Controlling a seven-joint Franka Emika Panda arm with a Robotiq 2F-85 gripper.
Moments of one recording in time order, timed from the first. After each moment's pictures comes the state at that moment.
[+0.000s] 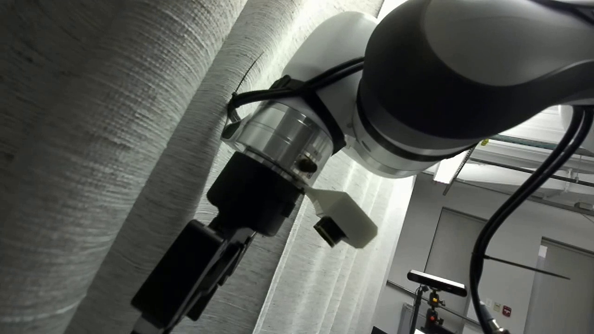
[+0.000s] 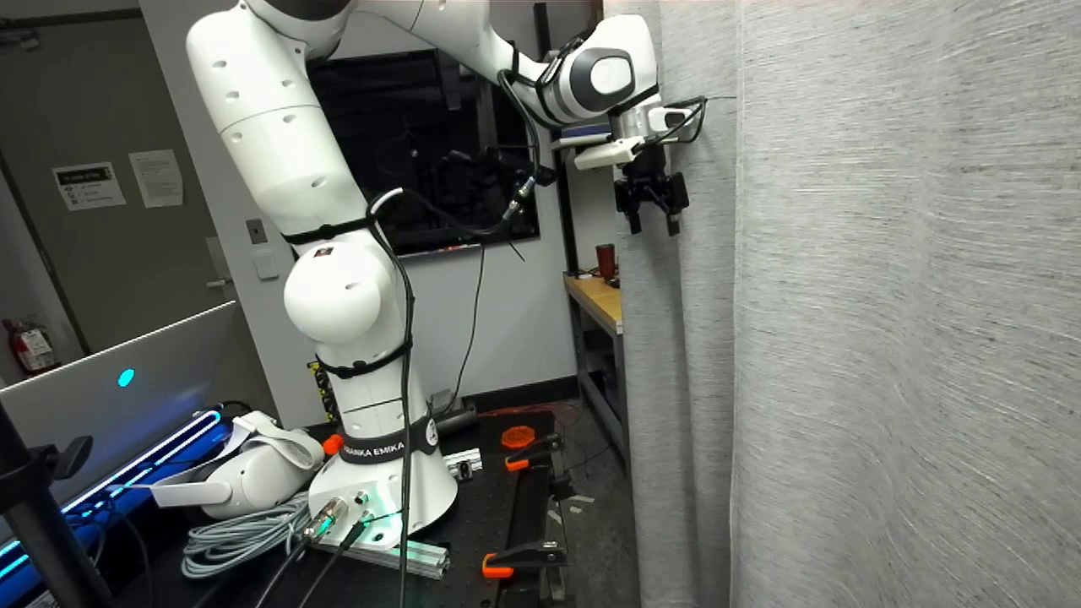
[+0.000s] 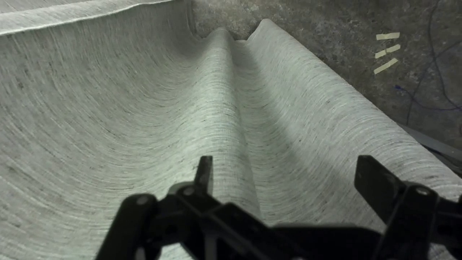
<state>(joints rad) 0.30 -0.19 0.30 -2.23 0.06 2.20 -0.07</state>
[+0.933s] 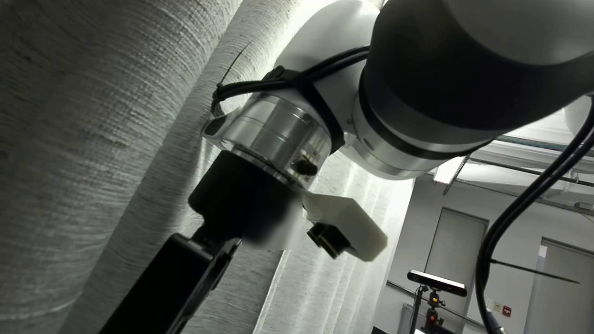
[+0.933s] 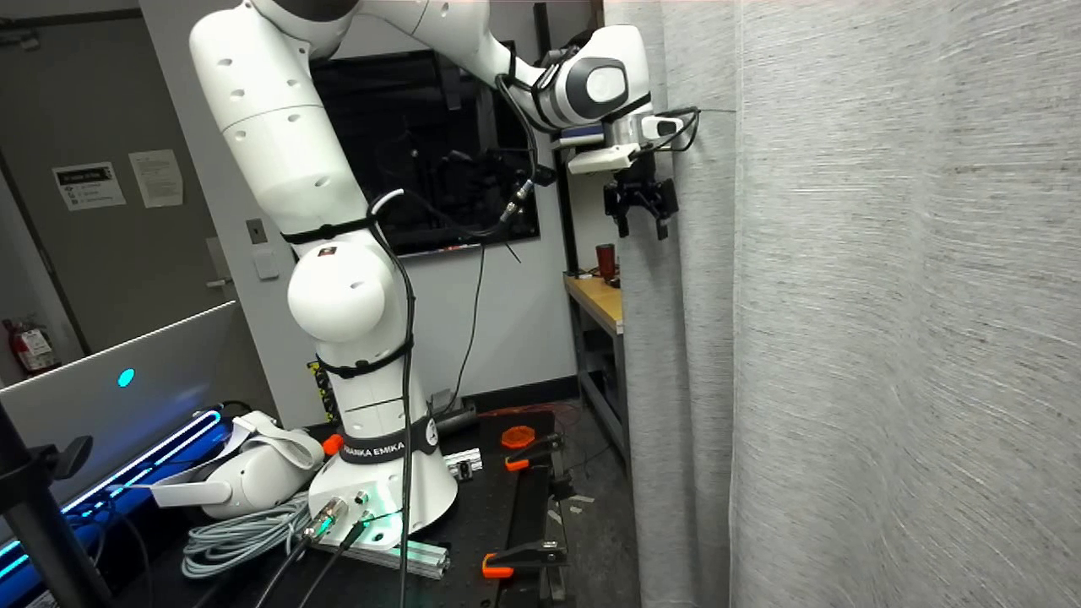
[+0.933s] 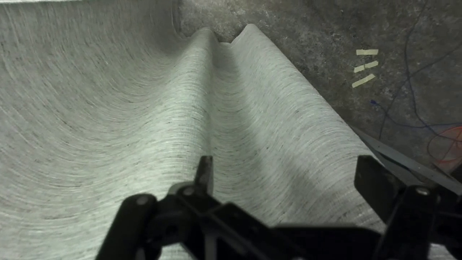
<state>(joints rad) 0.34 -0.18 0.31 -2.23 0.10 2.20 -0.14</state>
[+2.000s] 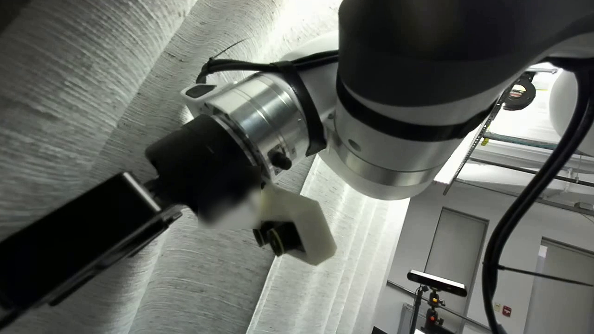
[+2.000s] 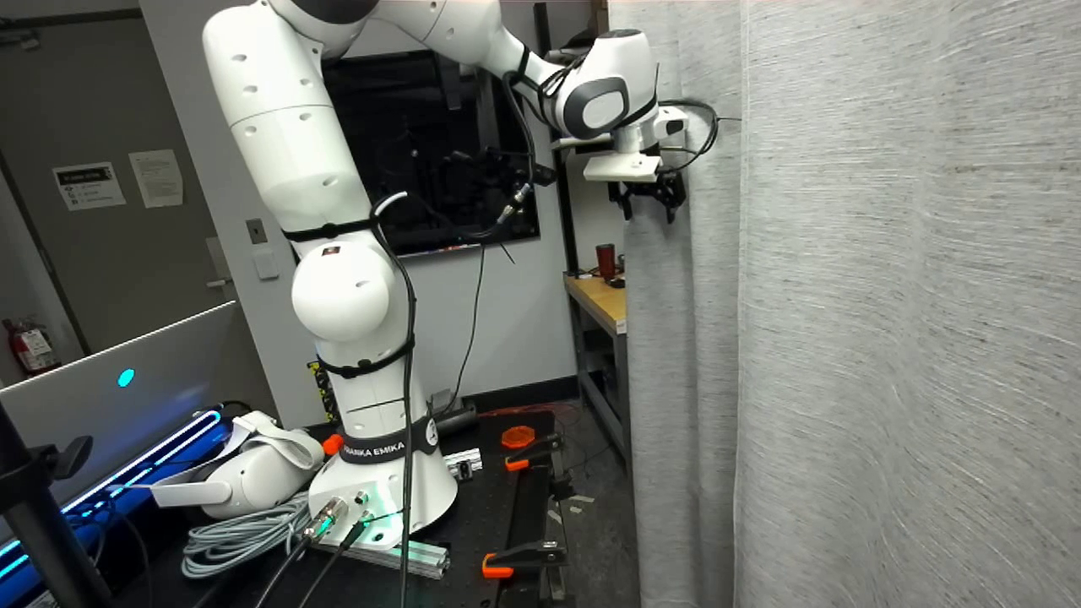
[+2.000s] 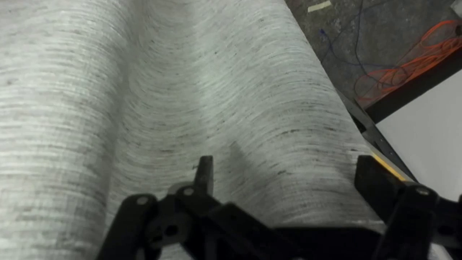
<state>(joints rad) 0.38 -0.13 0.30 -2.23 0.45 2.49 -0.57</state>
